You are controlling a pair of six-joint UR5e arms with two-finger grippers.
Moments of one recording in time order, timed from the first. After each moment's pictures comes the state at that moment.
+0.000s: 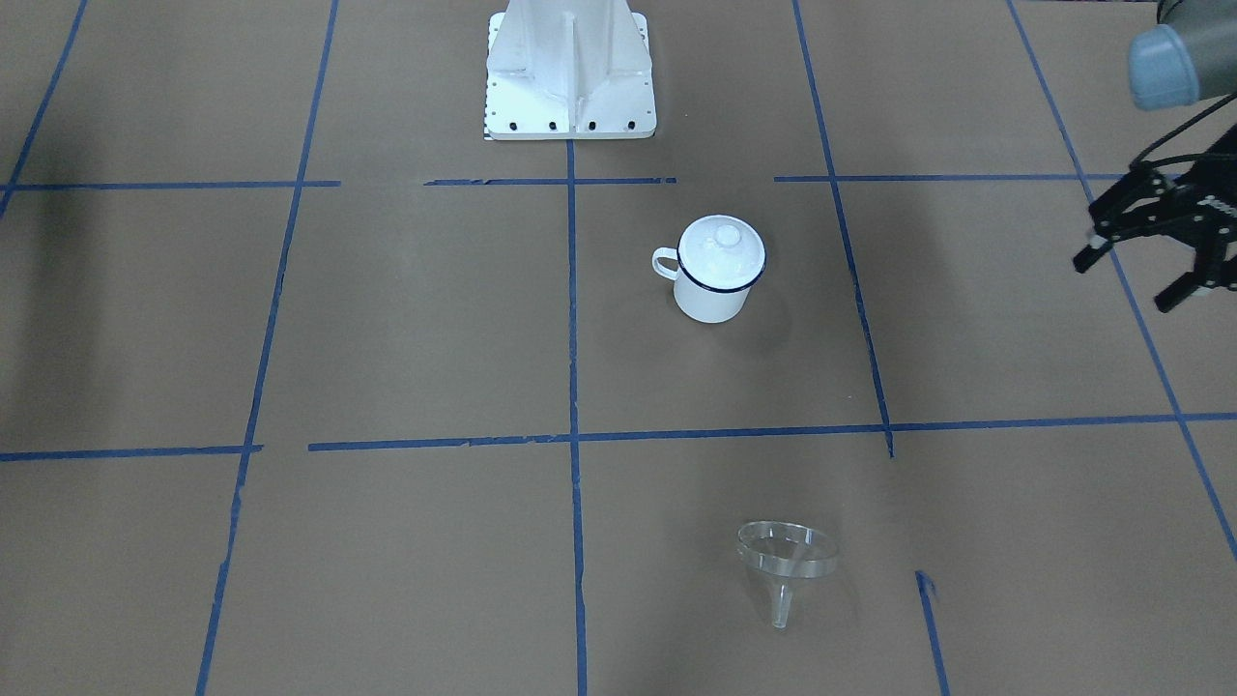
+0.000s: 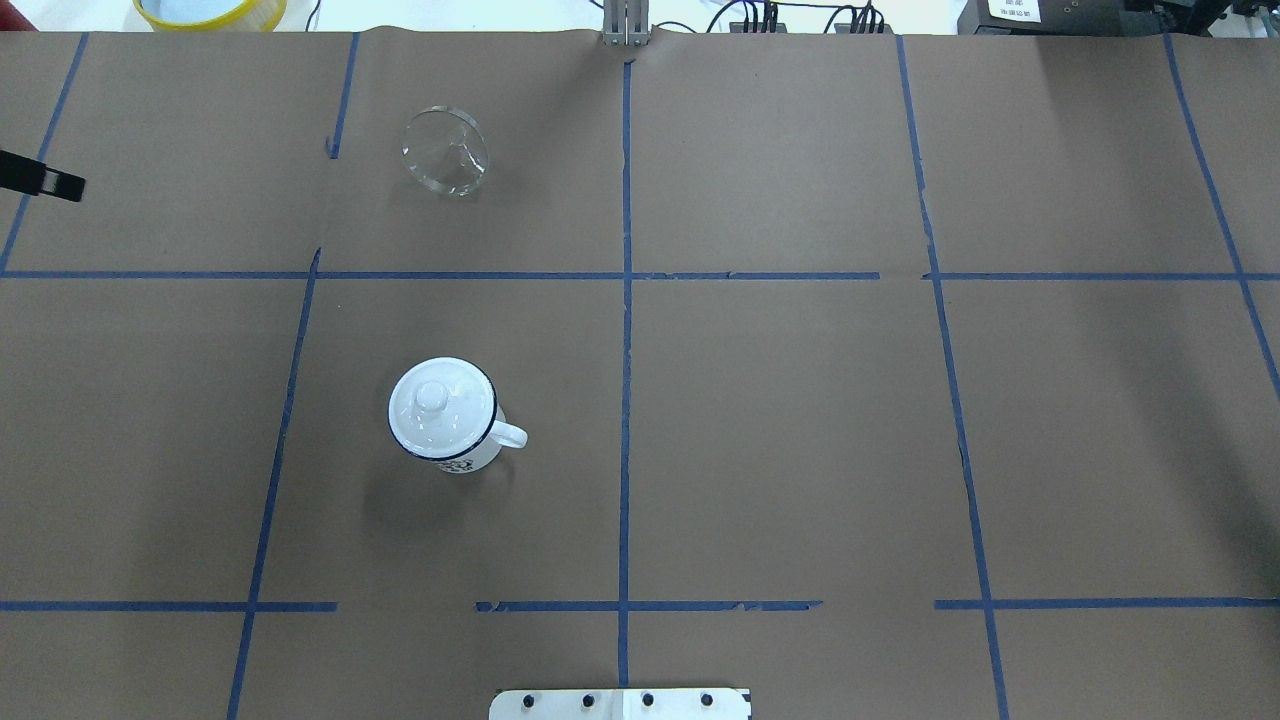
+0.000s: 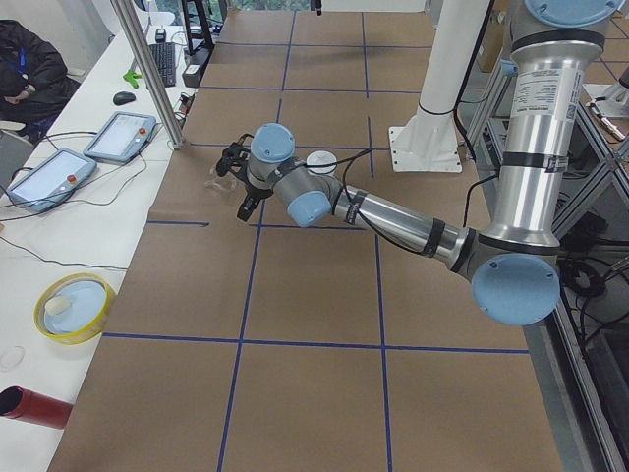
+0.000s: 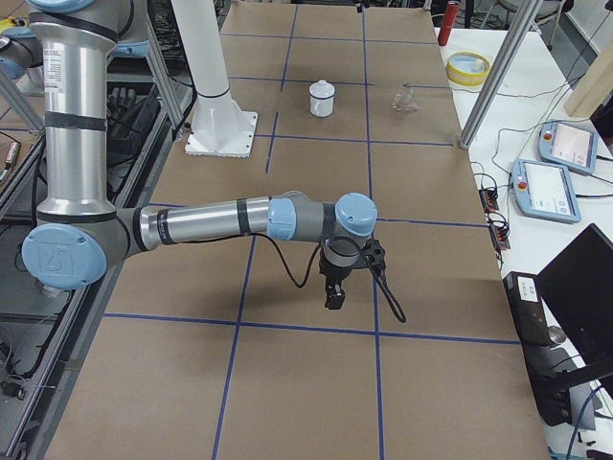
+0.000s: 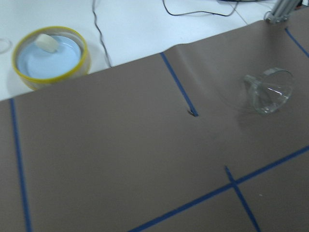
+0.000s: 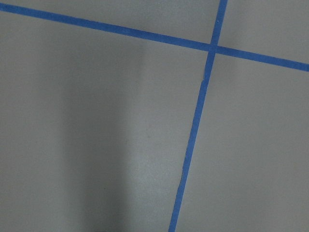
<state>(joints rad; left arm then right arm) -1.23 -1.67 -1.85 -2.13 -2.38 -0.56 1.45 -1.63 1.79 -1.79 2.31 -0.13</state>
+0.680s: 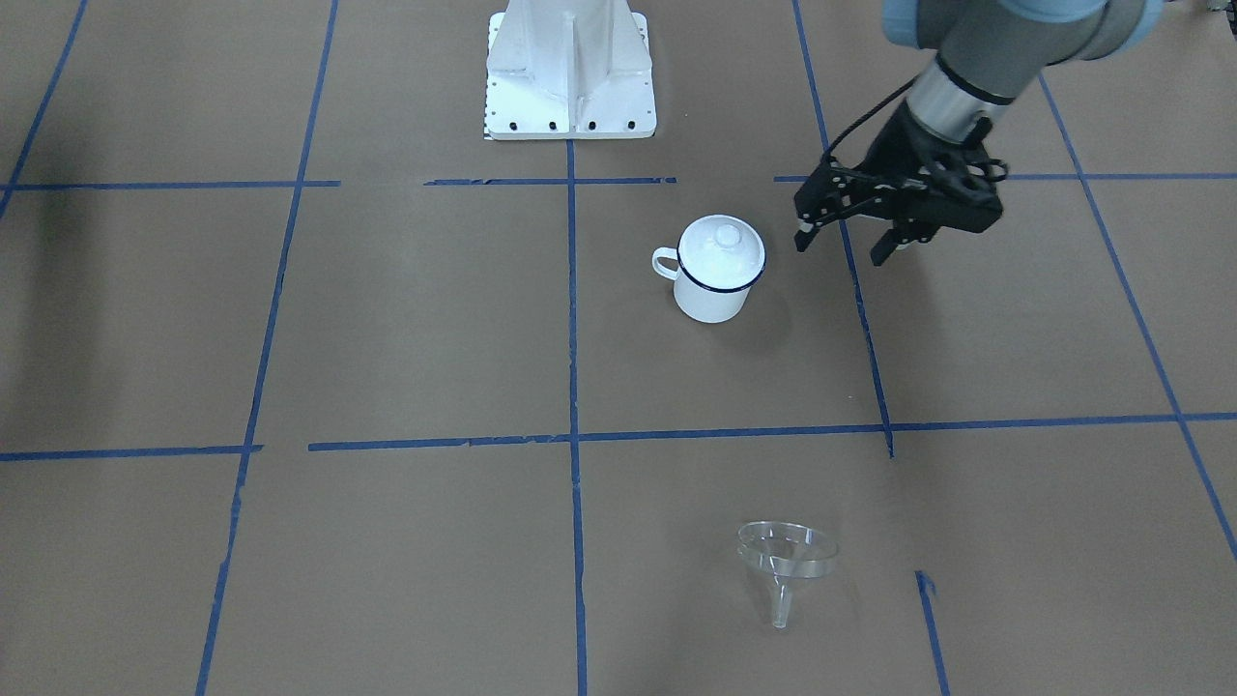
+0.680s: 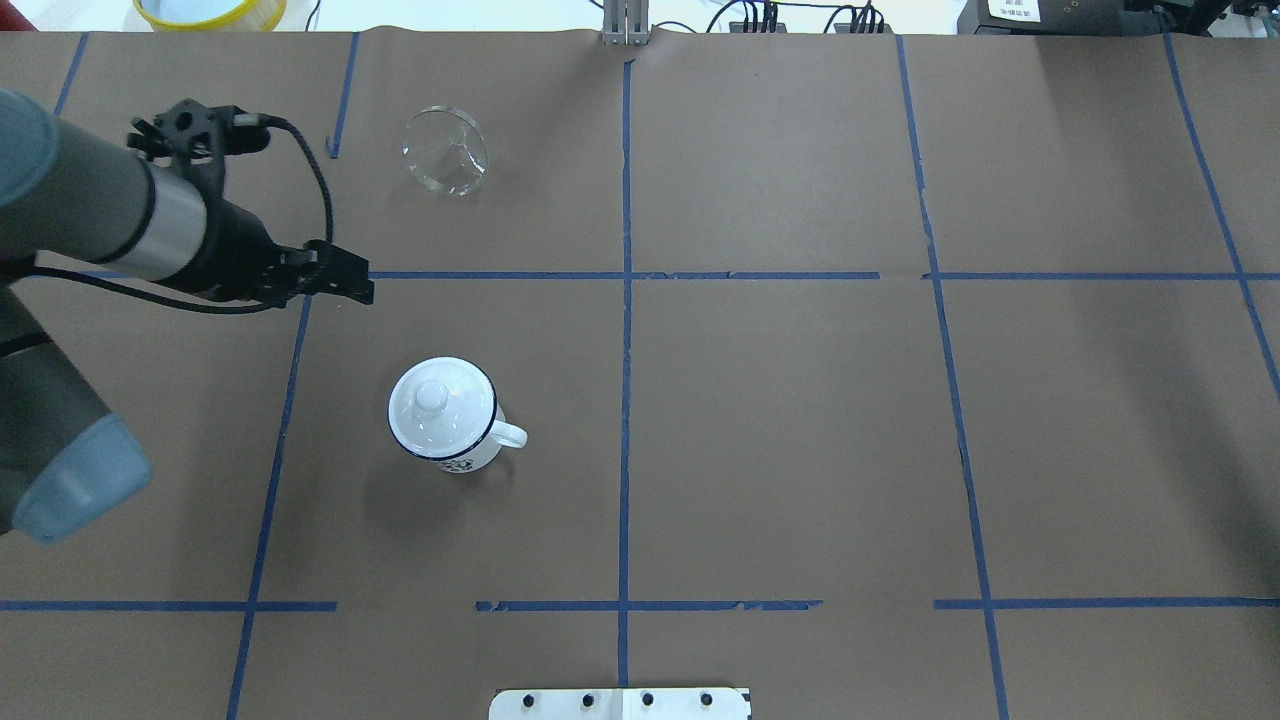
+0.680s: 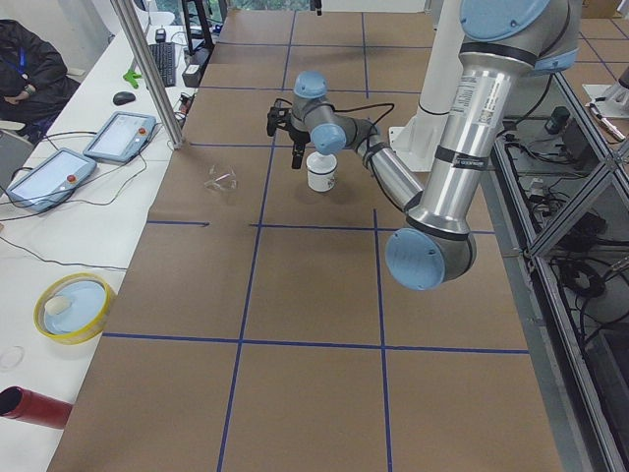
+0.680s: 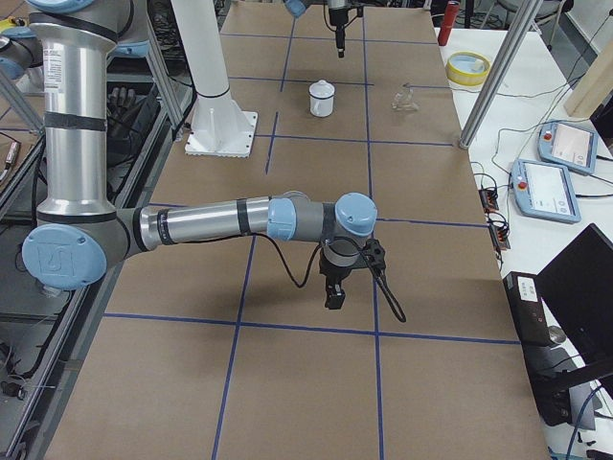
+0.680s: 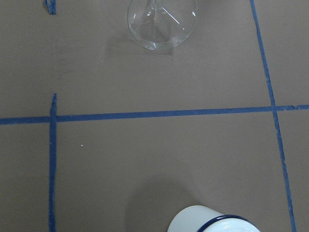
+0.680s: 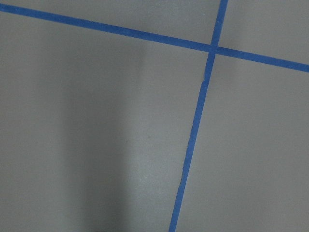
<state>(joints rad) -0.78 -1.91 -2.02 -1.71 -2.03 -1.09 1.45 -1.63 1.79 -1.79 2.31 -0.13</state>
